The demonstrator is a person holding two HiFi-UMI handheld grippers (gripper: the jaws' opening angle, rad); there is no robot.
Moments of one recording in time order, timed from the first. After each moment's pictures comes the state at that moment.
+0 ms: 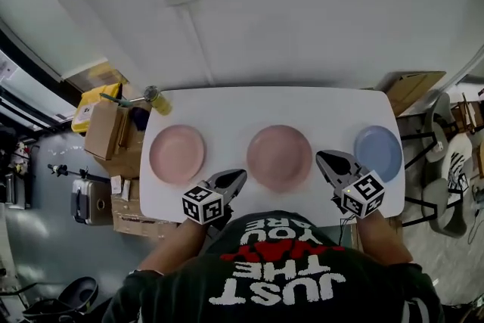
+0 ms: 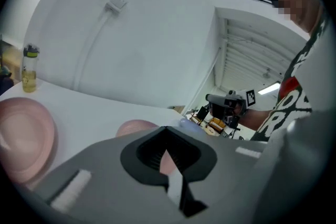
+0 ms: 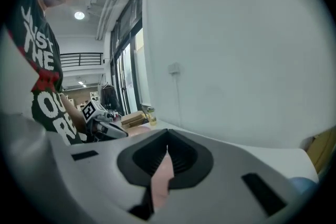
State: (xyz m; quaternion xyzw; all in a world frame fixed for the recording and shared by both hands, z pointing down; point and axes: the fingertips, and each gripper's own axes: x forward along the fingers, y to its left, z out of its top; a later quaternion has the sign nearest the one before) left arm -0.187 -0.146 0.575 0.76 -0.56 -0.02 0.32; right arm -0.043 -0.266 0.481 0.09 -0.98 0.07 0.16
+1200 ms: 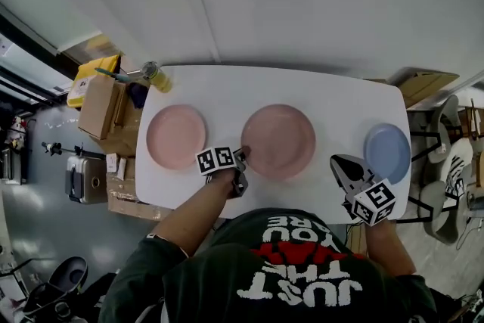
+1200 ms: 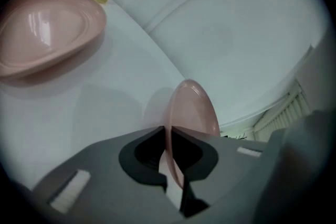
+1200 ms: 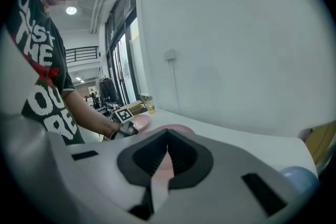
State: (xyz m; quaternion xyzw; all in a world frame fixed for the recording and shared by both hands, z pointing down) left arm -0.238 -0.190 0.734 0.50 -0.60 -0.12 0.61; right arm -0.031 -0.277 0.521 0.08 -0.97 0.09 0.22
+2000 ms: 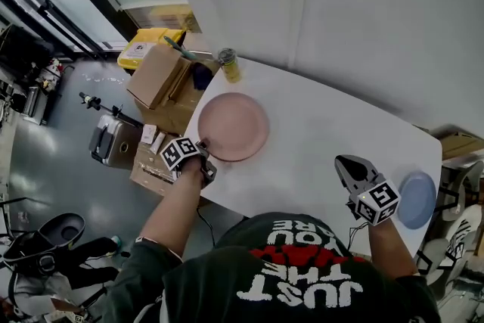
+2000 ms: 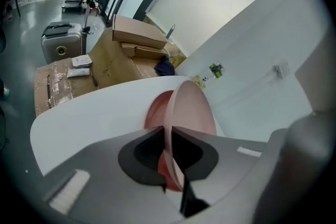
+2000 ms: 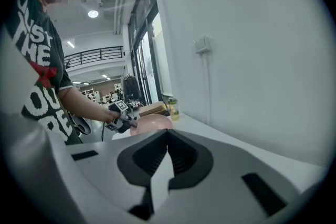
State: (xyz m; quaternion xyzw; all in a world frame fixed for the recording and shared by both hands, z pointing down) left arm -0.504 0.044 0.722 0.24 -0.77 -0.23 0.54; right arm -0.195 -0.221 0.523 -0.06 -0.97 0.06 0.21
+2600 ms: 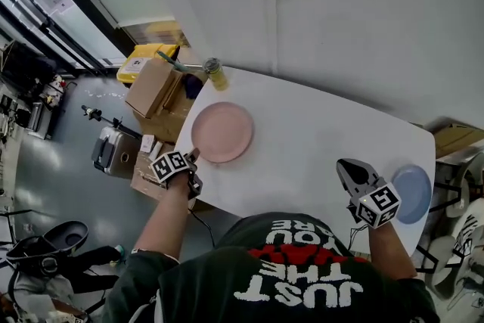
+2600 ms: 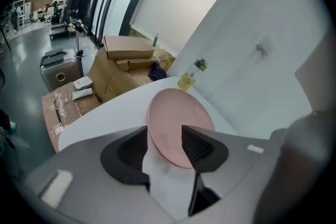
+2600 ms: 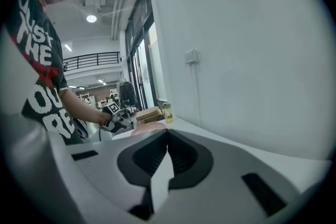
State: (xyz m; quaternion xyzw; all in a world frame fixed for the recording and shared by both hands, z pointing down) left arm -0.475 0.067 0.687 0.27 -0.81 -0.13 0.50; right arm -0.130 -0.247 0.505 -0.03 -0.98 0.07 0.18
